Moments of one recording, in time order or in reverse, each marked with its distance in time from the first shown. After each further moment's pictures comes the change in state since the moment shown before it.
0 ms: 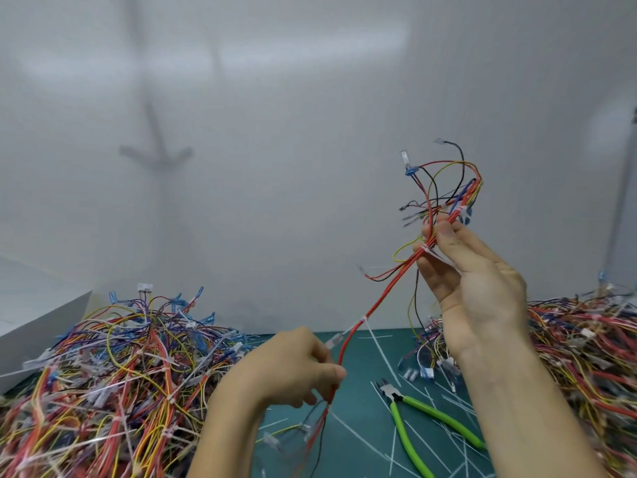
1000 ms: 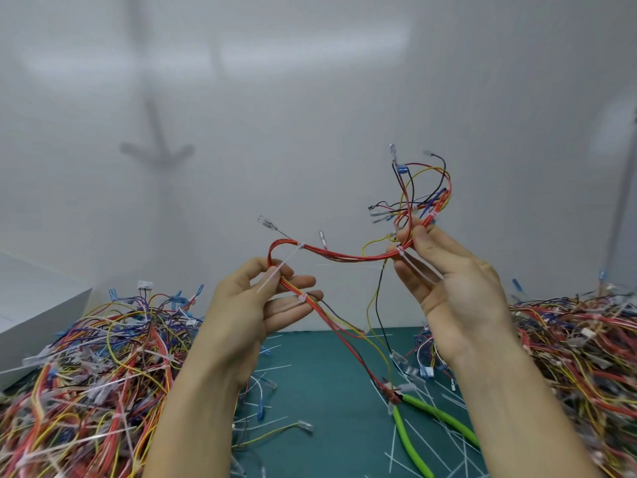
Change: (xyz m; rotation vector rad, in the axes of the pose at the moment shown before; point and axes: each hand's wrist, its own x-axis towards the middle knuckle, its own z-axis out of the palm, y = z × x) left_hand -0.019 0.011 -0.027 -1.118 0.499 0.338; right_hand -0.003 0.005 0.004 -0.005 -0.184 0.105
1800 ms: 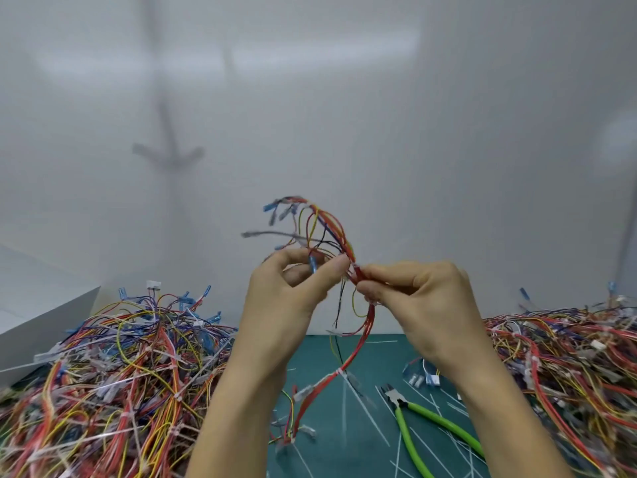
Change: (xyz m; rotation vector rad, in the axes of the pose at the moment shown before) left_hand -0.009 0.005 0.030 0.231 0.022 0.182; right_hand -0.003 0.019 -0.001 -0.938 -0.313 -0.450
